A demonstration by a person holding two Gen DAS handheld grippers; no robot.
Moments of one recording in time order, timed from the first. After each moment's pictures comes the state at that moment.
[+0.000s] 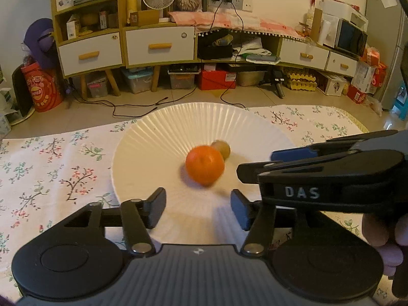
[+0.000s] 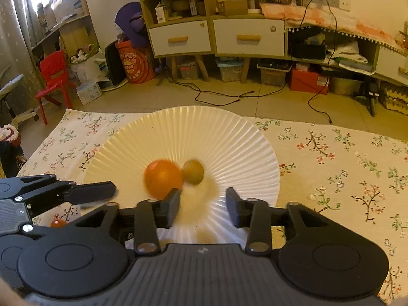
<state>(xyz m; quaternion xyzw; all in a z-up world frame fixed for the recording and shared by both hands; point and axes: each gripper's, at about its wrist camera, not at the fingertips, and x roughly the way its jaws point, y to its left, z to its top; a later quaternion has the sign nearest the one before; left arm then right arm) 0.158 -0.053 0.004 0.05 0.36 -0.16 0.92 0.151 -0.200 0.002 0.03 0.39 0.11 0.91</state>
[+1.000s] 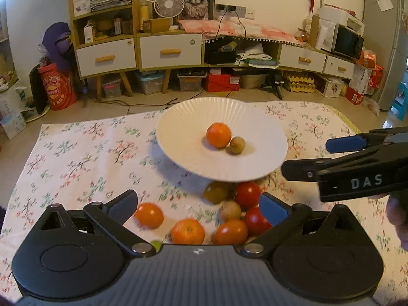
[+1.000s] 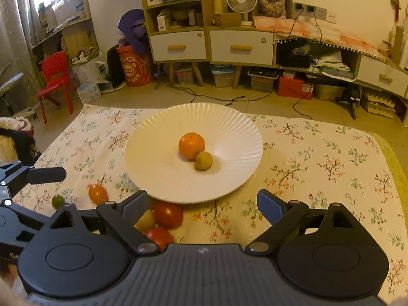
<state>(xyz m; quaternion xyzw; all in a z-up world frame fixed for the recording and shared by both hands) 0.089 -0.008 0.027 0.05 0.36 -0.15 0.92 0.081 -0.189 0.032 0.01 0.38 0.08 0.92</state>
